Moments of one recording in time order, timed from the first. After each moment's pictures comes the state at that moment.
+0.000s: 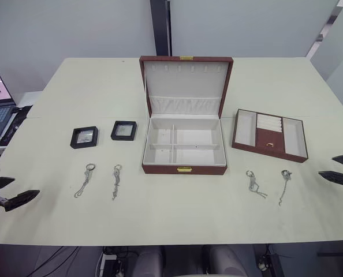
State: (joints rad) left arm 0.15 1.10 0.60 0.41 -0.29 0.30 -1.10; right arm -0.27 -1.14 -0.26 0.69 0.27 0.16 1.32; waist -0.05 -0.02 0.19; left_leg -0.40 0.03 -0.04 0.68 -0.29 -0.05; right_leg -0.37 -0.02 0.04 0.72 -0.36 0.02
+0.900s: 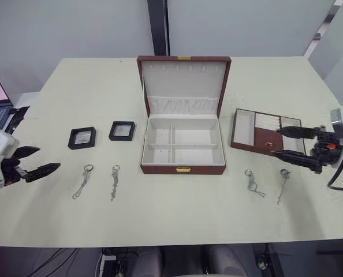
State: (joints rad) left arm -0.32 1.10 0.30 0.60 -0.23 0.15 -1.22; right arm -0.35 -0.89 -0.28 -0.18 0.72 0.61 1.20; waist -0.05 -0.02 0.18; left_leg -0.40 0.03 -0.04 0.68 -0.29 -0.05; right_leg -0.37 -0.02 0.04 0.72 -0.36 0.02
